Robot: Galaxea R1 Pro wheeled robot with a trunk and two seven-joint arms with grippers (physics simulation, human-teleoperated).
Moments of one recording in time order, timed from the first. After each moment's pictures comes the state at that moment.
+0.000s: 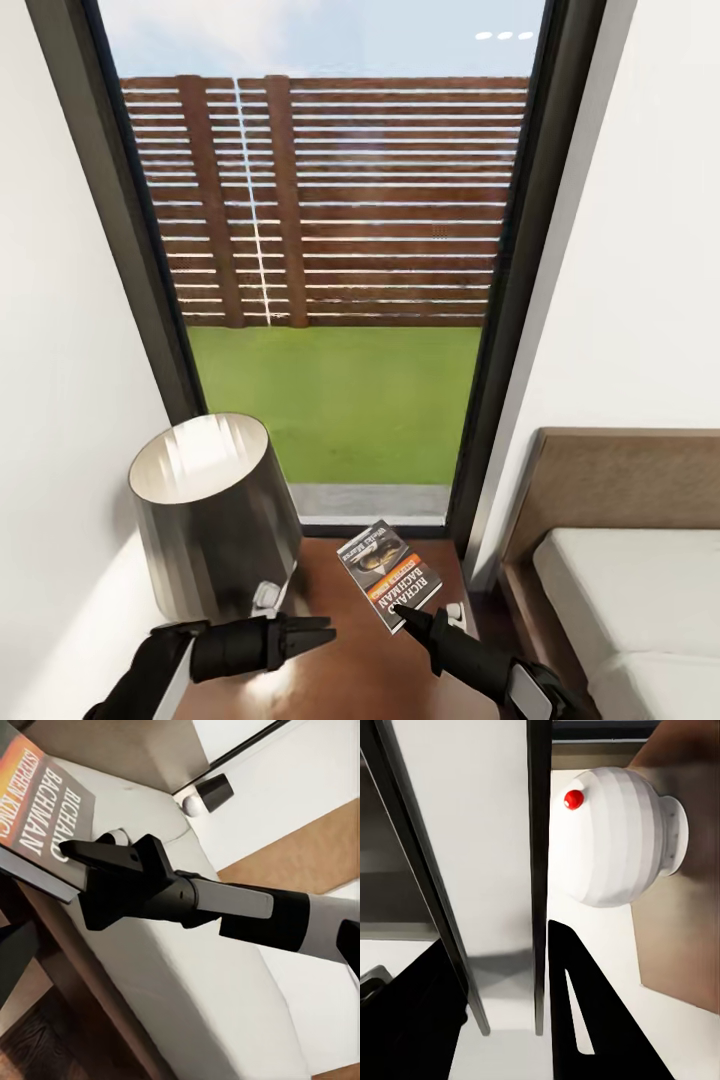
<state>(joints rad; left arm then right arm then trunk) -0.28 0.03 0.04 -0.99 0.14 0.61 -1.38 -0.49 0.00 -0.17 -0.28 -0.49 0.59 1.07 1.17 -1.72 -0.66</state>
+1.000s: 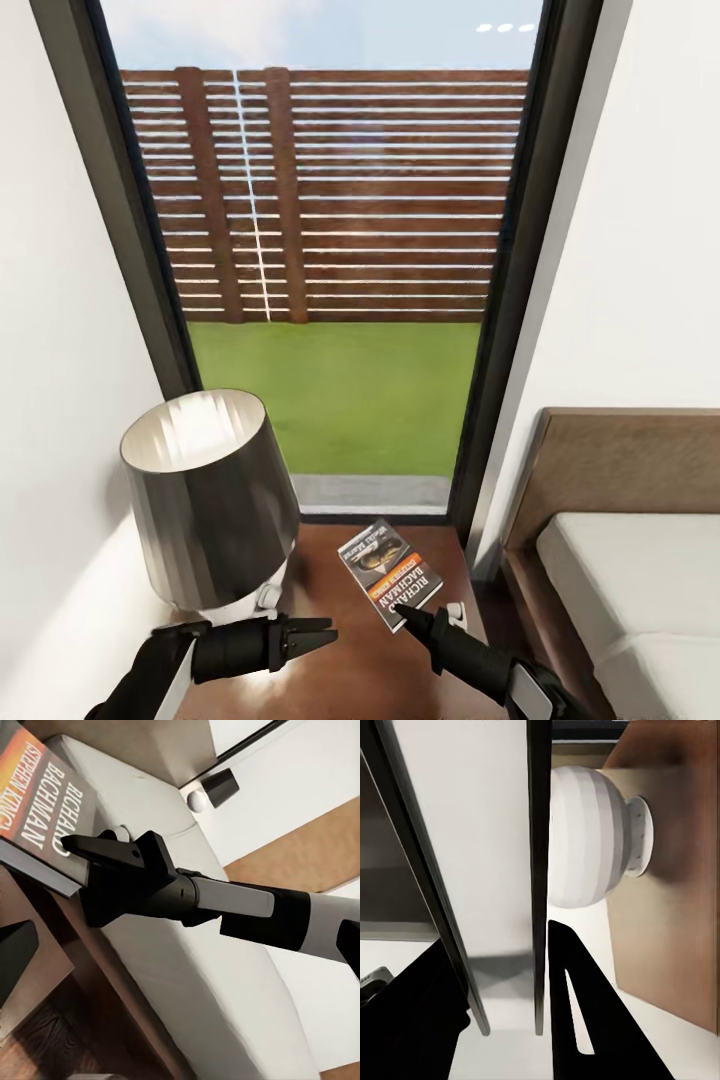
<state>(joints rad) -0.28 0.03 0.03 -0.99 0.14 0.61 -1.38 -0.49 0.00 -0.17 -0.28 -0.49 0.59 1.07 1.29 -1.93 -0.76</state>
